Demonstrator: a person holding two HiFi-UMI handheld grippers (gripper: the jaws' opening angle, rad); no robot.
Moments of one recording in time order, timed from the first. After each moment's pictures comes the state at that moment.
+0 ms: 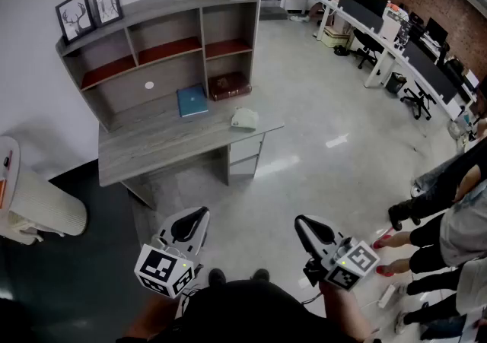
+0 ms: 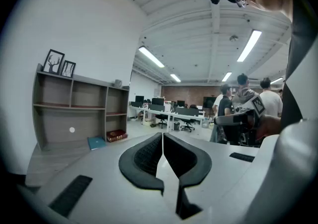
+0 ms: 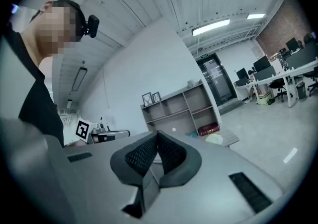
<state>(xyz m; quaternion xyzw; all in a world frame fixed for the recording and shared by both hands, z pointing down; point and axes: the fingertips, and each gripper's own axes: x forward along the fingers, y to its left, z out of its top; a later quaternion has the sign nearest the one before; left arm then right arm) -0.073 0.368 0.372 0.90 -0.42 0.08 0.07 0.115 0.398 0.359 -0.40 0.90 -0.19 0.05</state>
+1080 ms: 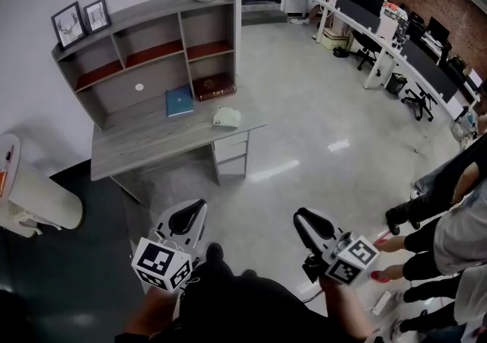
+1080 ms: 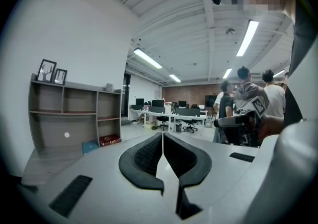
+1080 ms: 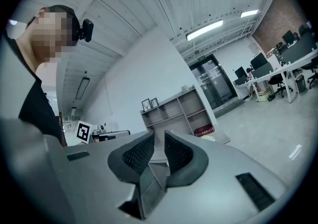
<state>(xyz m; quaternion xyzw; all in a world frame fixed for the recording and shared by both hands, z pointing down) 0.039 0.389 0.362 0.90 -0.43 0.08 0.04 0.238 0.415 0.368 -0.38 0.91 -0.17 0.08</state>
